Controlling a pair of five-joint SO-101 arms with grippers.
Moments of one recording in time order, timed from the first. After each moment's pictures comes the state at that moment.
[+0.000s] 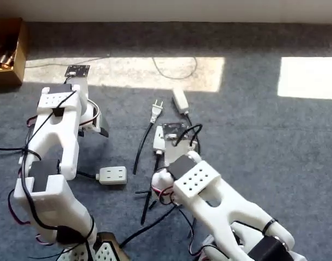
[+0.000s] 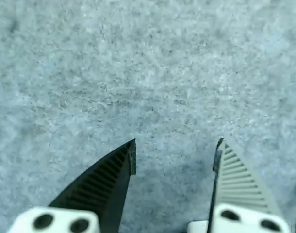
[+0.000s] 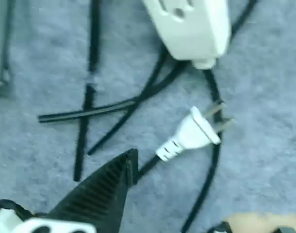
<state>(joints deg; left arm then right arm) -13.2 14.8 10.7 67.8 -2.8 -46.2 -26.5 50.2 65.5 -35.8</state>
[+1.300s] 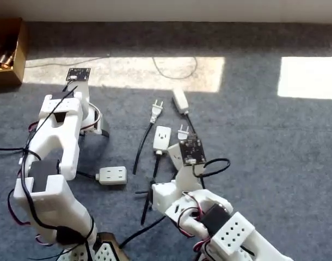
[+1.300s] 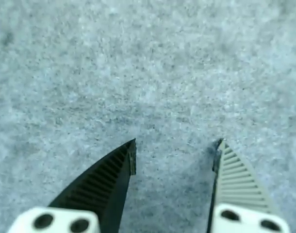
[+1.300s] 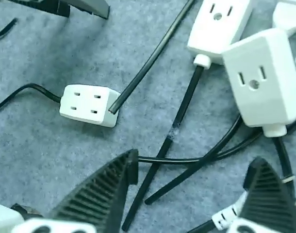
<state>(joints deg) -13.2 14.8 15.7 59.1 -2.8 -48.4 -70.6 83.2 41.9 -34.8</state>
